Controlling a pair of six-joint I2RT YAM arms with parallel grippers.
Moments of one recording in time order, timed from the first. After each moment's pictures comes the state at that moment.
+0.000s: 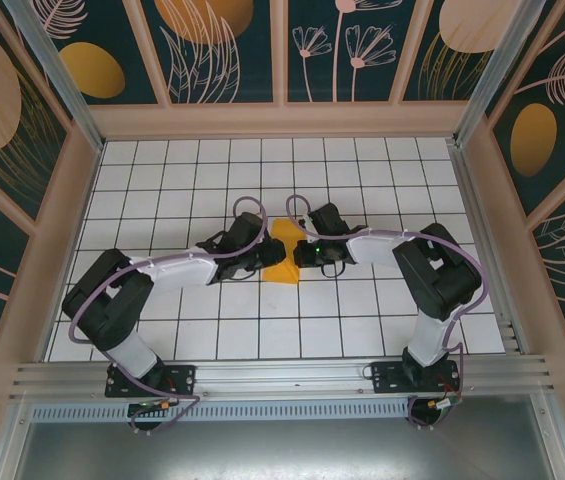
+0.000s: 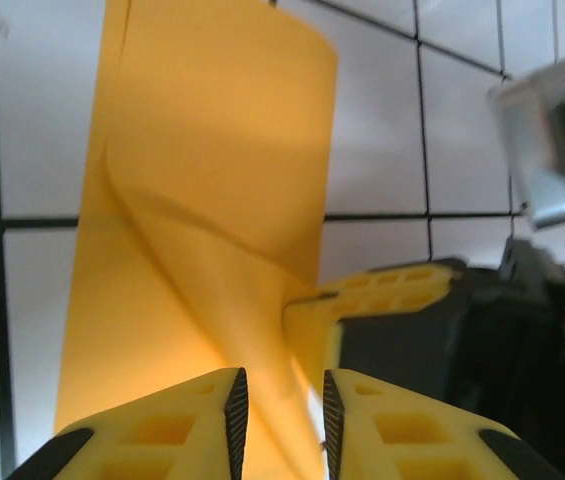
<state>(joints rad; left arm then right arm) -0.72 1.66 0.85 0.04 0.12 -0.90 0.62 1.80 0.92 -0.13 -0.32 0.44</state>
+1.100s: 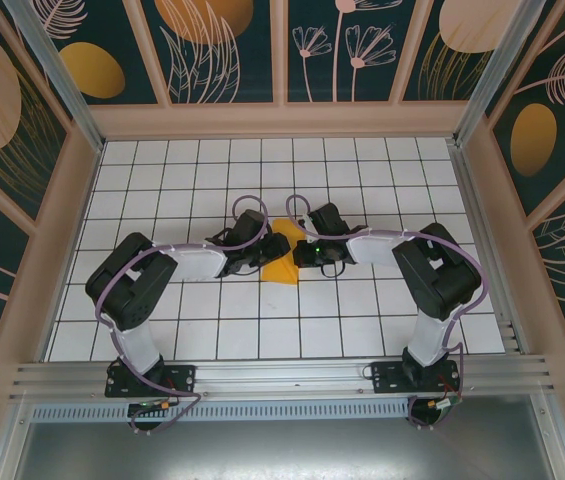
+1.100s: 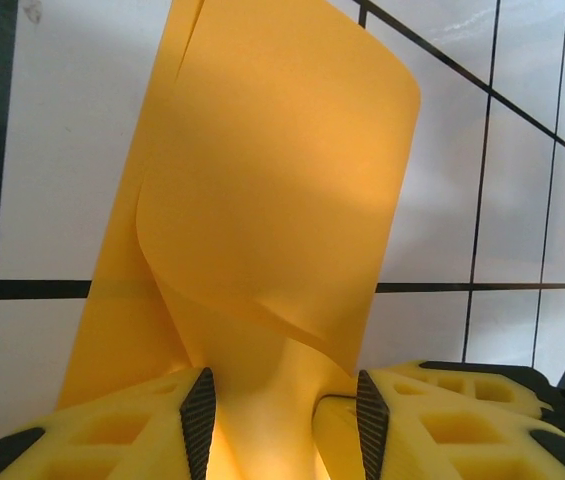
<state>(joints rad) -0.68 1.81 0.88 0.14 0.16 -1.03 0.62 1.80 0.92 -0.12 -0.34 0.44</state>
